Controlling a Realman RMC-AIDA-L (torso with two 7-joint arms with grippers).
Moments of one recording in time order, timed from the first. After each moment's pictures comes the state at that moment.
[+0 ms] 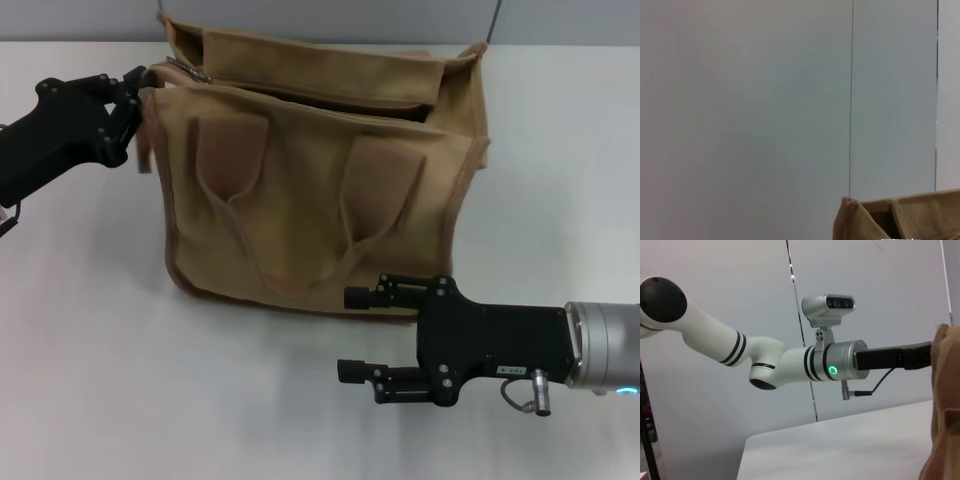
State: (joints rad) left arm -0.41 -2.08 0.60 0.56 1.58 1.46 -1.00; right arm 0.57 2.09 -0.91 -0.19 -1.79 -1.64 0.82
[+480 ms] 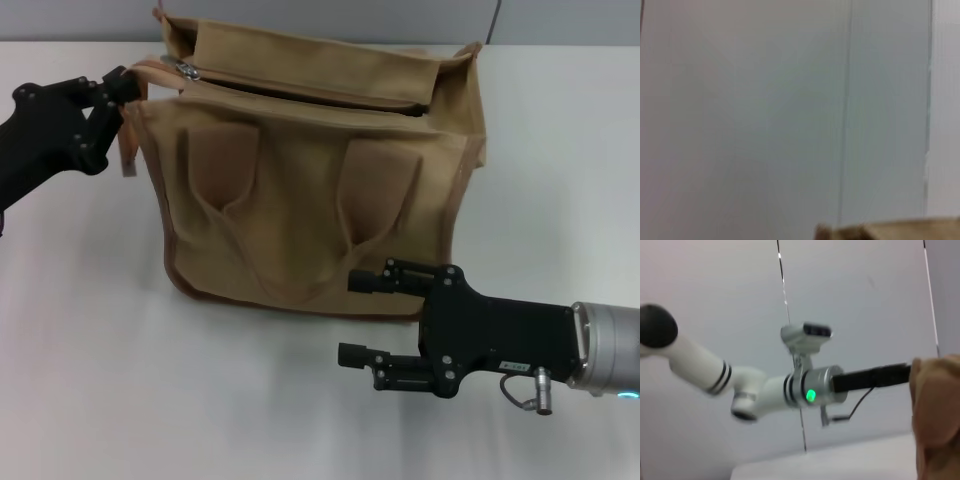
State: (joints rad) left arm -0.36 -2.08 0.60 0.56 1.52 1.55 -1.00; right arm 0.56 2.09 -0.91 -0.14 -1.71 -1.67 0.74
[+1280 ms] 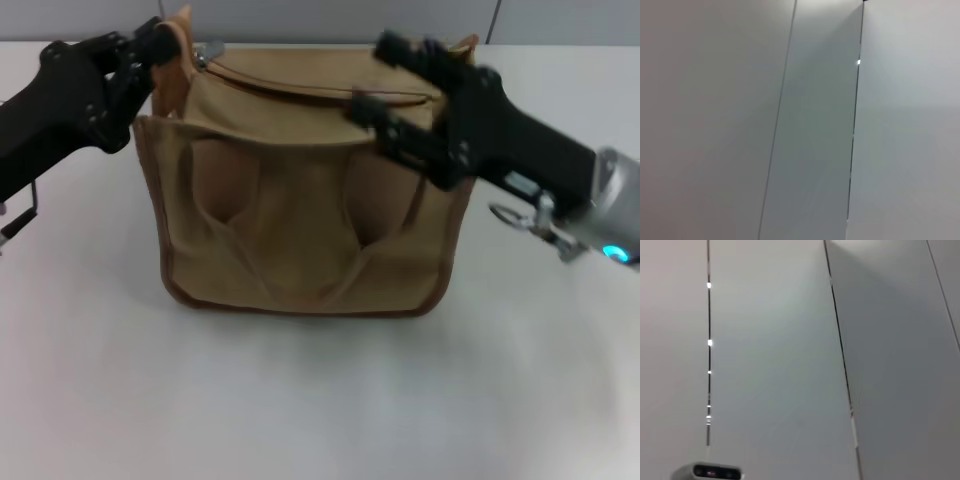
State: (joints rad) left arm -0.41 -2.08 0.68 0.53 1.40 1.76 -1.10; right arm 0.70 2.09 -0.91 -0.06 -1.26 -1.73 0.74
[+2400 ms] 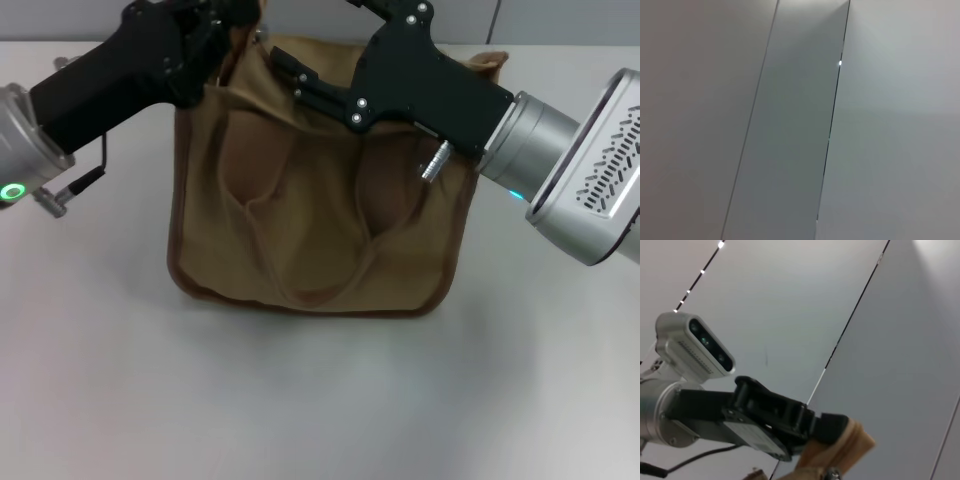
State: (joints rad) left arm -0.54 -2.08 0.76 0.48 1.36 1.69 -1.17; right arm 0.91 2.09 -0.88 0.16 -1.15 -1.52 0.01
